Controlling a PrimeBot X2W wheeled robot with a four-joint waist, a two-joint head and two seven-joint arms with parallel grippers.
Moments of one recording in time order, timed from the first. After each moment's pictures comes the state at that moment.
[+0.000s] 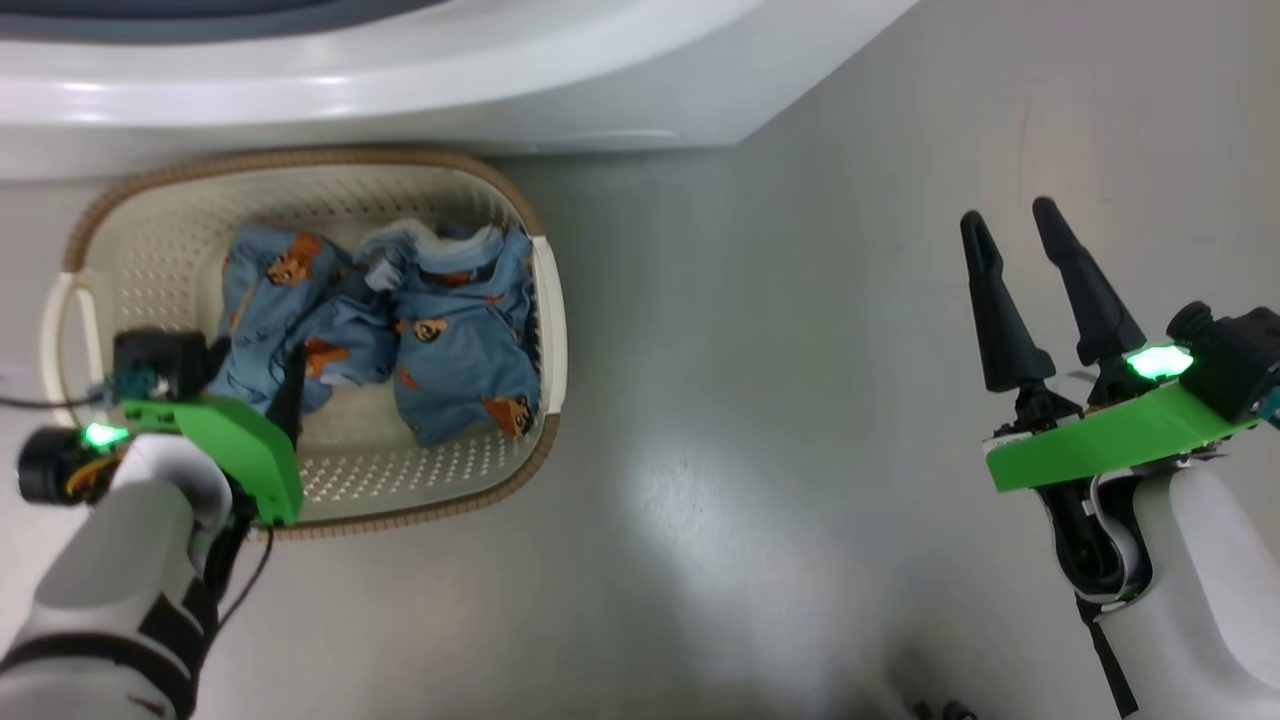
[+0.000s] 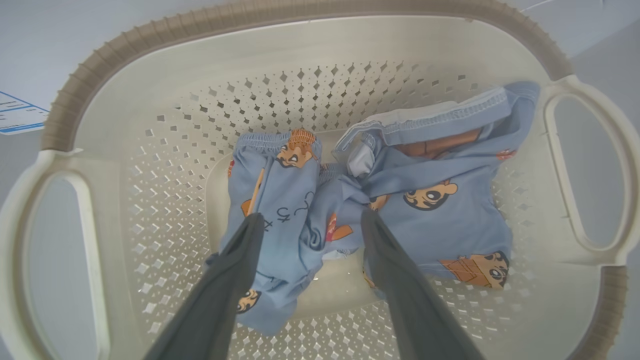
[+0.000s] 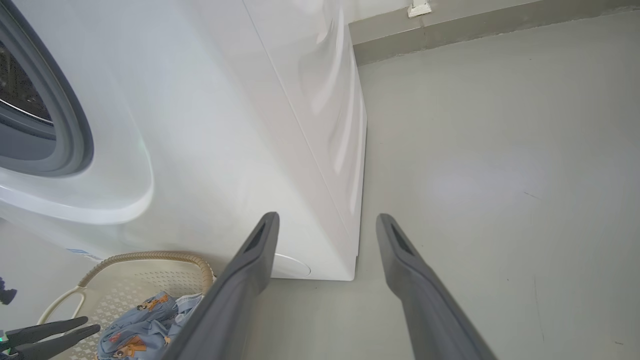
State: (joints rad) left arm -0.84 0.24 -0.55 1.13 -0.53 -0.13 -0.25; right arm -0.43 -0.22 0.14 0.17 0.53 0.13 -0.25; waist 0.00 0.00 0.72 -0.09
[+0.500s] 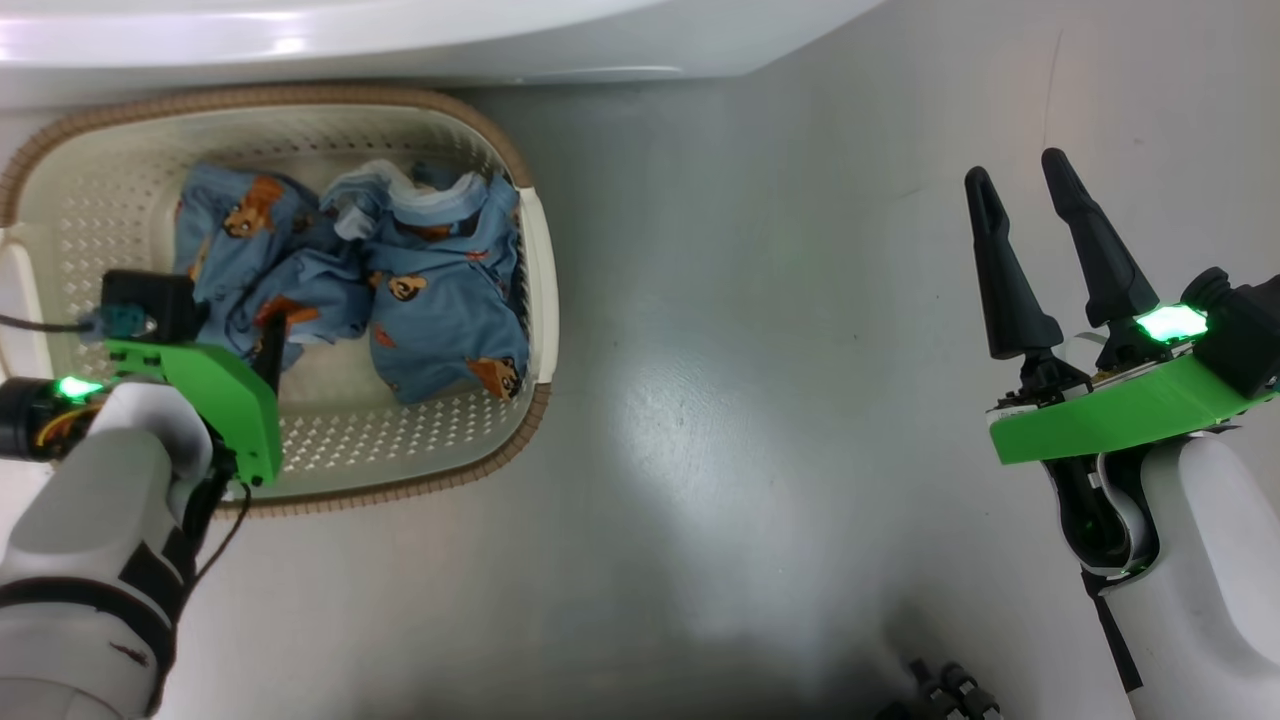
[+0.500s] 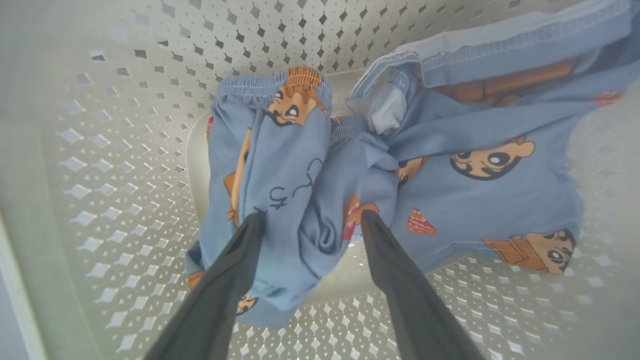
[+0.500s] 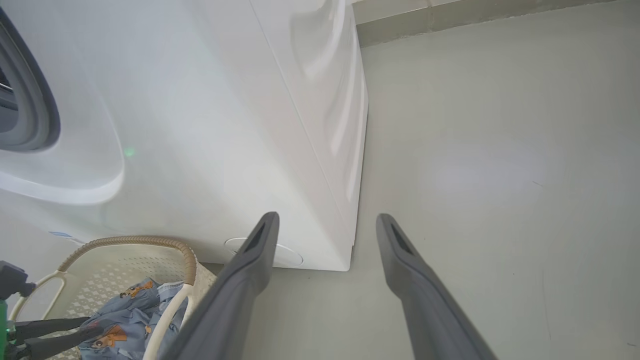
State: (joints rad) left arm -0.97 0.24 -0.67 1.23 -0.59 -0.13 -0.18; right arm -0.48 -0.23 0.15 0.13 0.51 0.13 -0.26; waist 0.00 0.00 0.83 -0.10
